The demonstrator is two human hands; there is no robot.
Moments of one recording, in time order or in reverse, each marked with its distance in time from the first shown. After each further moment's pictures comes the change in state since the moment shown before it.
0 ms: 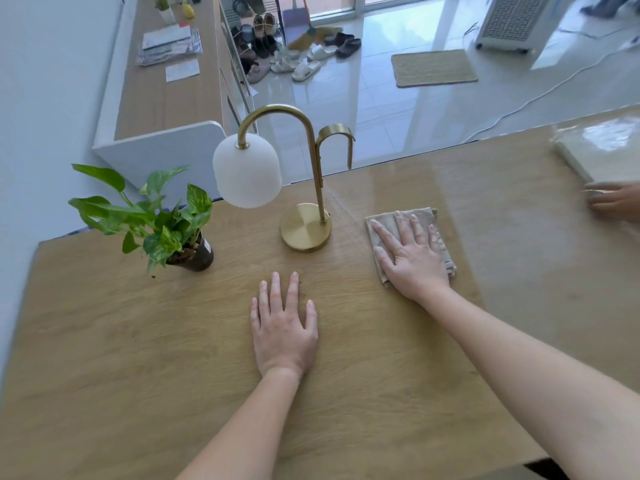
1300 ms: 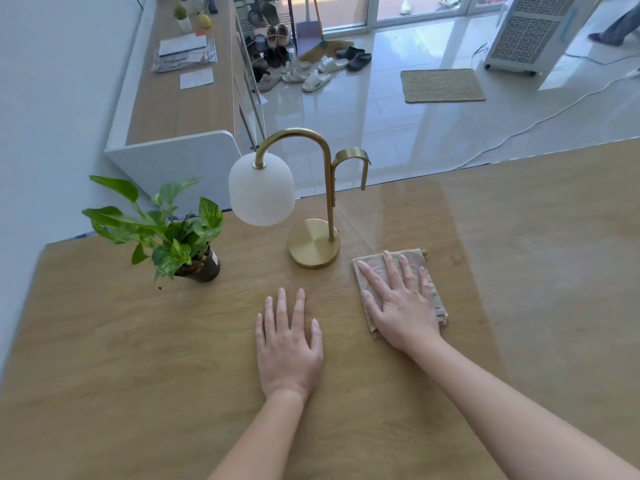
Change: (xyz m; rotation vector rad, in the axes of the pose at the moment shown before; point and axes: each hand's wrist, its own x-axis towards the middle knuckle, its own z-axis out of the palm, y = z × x) left_hand 0.004 0.002 0.012 -0.050 0.020 0.052; right_hand -0.043 -0.035 0.014 0.013 -0.052 -0.032
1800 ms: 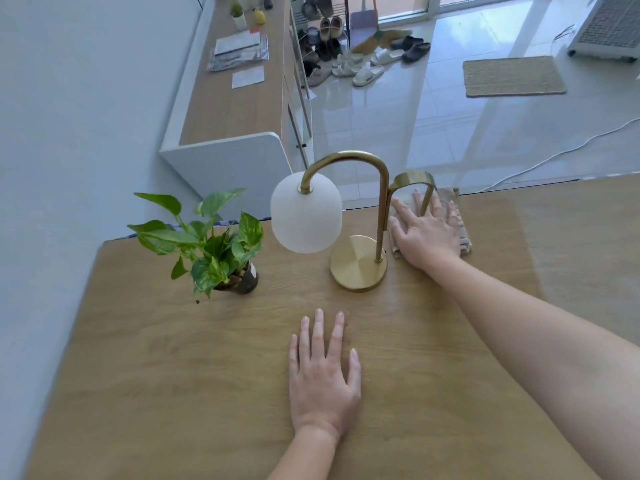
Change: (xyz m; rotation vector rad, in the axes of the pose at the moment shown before) left_hand 0.007 0.000 -0.001 -0.013 -0.042 -0.021; right_hand 0.196 -0.029 -0.051 0.000 0.034 0.010
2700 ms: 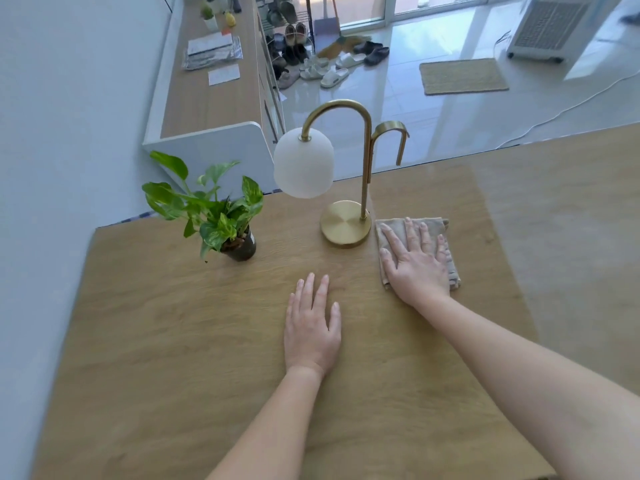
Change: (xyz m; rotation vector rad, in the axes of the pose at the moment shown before) left_hand -0.024 -0.031 -0.021 -0.108 -0.019 0.049; right_hand -0.164 -0.004 0.053 0.036 0.018 0.087
